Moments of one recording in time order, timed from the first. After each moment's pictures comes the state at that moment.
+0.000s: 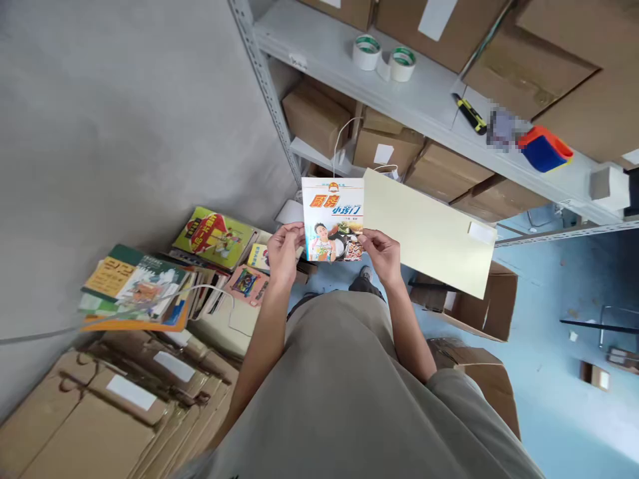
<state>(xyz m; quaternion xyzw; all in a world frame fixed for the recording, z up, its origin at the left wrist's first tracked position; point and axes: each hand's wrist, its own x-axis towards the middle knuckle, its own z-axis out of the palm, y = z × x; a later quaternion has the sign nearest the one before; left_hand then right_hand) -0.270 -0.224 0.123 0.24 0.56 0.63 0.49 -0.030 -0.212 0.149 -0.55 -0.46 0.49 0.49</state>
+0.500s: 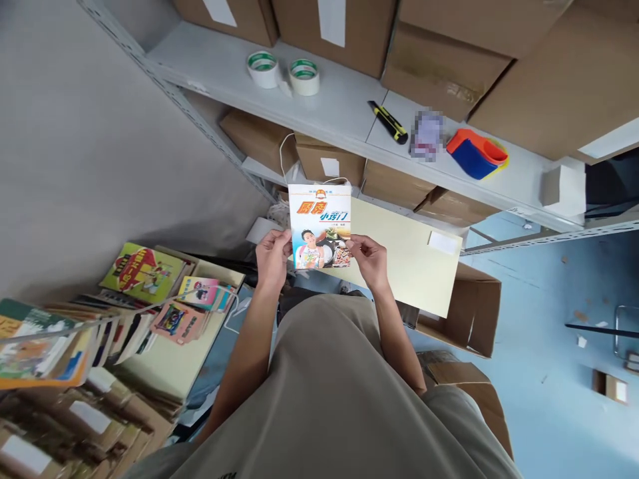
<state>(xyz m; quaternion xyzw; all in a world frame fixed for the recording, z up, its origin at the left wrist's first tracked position) -0.054 -0.108 0.136 0.21 0.55 0.62 0.52 0.185 -0.112 0.134 -0.55 -0.43 0.51 0.50</state>
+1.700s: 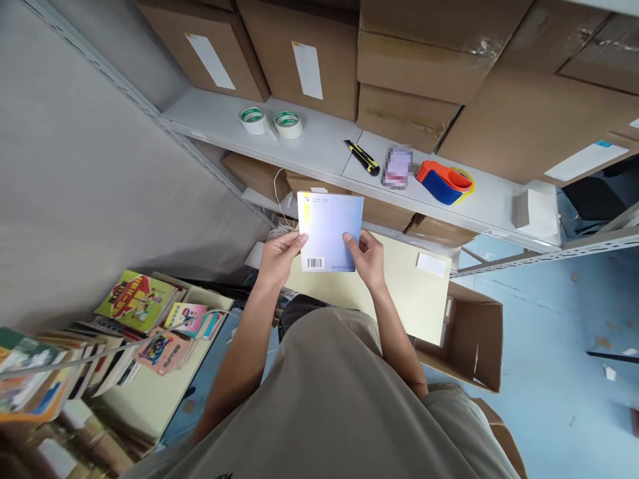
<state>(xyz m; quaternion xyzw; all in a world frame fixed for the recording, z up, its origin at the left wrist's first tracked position) 0.014 -0.050 0.185 0.40 0.50 0.55 0.54 0.239 -0.042 0.173 -0.53 -0.50 0.44 0.53</state>
